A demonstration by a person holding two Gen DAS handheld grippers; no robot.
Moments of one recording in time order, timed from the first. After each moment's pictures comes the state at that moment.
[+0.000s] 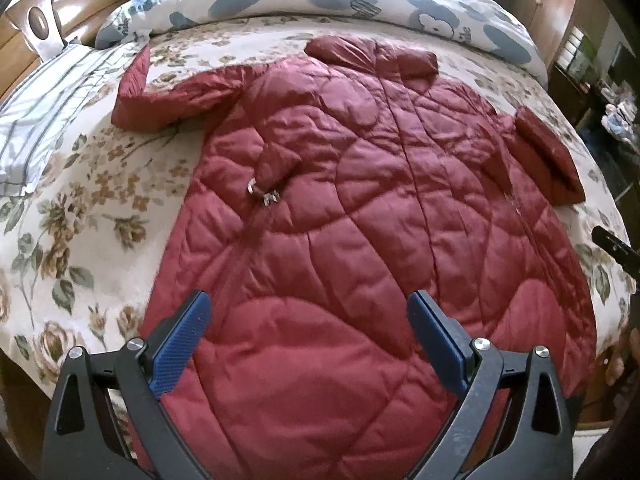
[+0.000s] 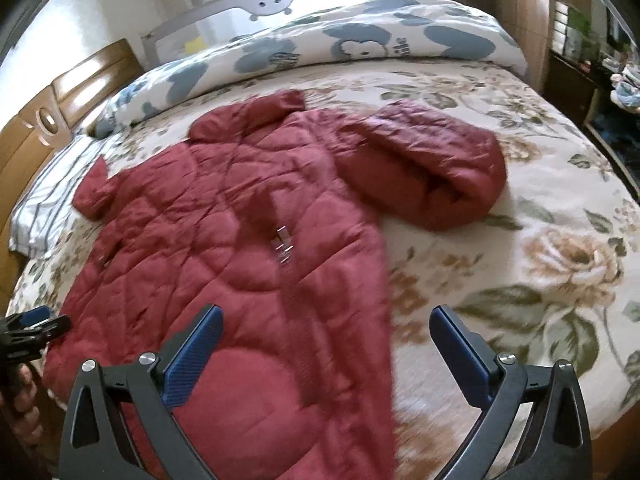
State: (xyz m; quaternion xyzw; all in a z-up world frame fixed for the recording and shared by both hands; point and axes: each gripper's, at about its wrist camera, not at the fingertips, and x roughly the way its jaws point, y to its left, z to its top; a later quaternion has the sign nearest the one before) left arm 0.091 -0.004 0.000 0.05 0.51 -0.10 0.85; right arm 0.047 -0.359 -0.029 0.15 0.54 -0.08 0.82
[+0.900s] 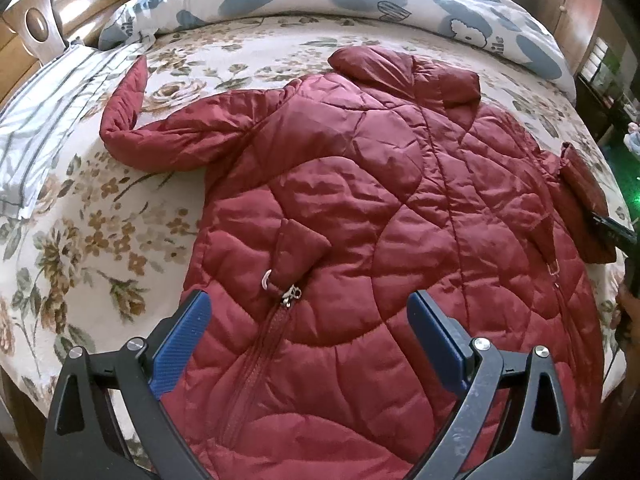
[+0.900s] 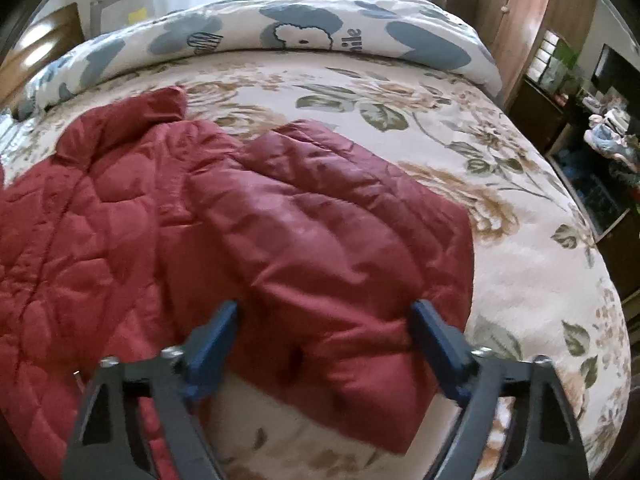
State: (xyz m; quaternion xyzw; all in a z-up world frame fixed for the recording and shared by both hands) left arm 0.181 -0.011 -0.013 0.05 0.53 -0.07 0.85; right arm 0.166 -0.468 -0.125 0.05 0.57 -0.16 0.80
